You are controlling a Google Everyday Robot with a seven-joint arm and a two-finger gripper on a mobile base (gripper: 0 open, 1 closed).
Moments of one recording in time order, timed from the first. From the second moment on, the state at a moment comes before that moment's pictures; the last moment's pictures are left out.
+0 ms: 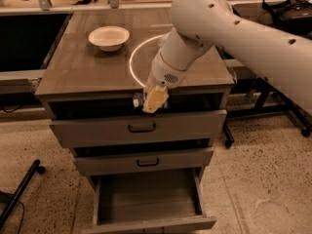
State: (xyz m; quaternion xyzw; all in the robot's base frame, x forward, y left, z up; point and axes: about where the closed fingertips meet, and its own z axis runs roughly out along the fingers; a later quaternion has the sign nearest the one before) arm 0.569 0.012 0.818 -0.69 0.68 0.13 0.18
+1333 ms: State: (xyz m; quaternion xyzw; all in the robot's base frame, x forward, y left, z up) arm 0.539 -0.001 0.777 -0.66 0.70 0.17 0.22
